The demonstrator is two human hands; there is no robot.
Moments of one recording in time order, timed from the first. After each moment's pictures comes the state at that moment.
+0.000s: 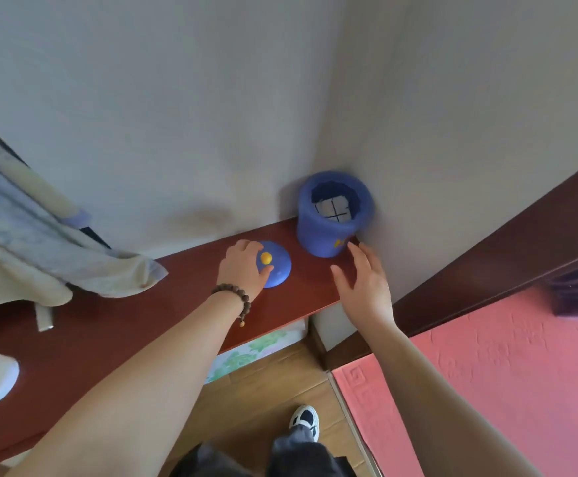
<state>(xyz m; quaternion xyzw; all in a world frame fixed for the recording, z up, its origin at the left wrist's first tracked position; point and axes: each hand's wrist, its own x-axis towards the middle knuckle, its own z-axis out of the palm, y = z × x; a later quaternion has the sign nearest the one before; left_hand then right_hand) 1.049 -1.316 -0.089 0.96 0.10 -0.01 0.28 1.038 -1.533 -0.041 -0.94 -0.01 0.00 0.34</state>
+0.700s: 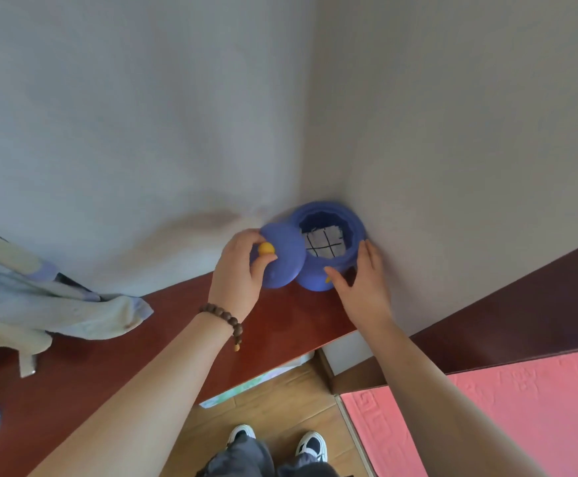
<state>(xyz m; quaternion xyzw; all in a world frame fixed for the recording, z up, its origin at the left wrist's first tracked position) 1.089 -1.343 -0.021 0.89 0.05 0.19 0.41 1.119 -1.547 -0.038 -0.91 0.01 0.04 0.42</state>
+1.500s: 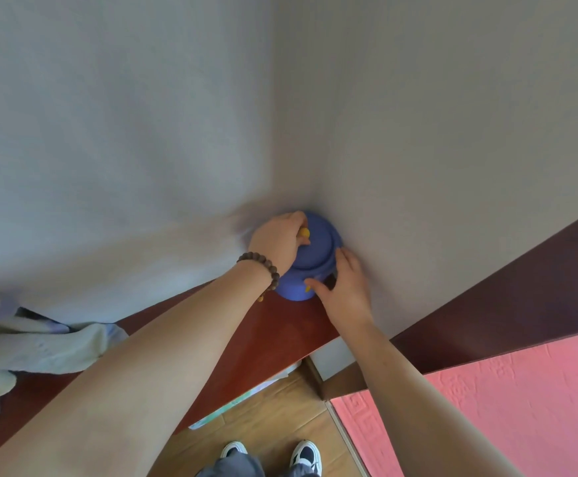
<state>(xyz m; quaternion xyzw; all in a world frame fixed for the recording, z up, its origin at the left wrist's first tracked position) 1.186 -1.402 -0.003 0.95 -0.10 0.04 0.28 1.125 -1.547 -0.032 -0.91 0.02 0.04 0.41</state>
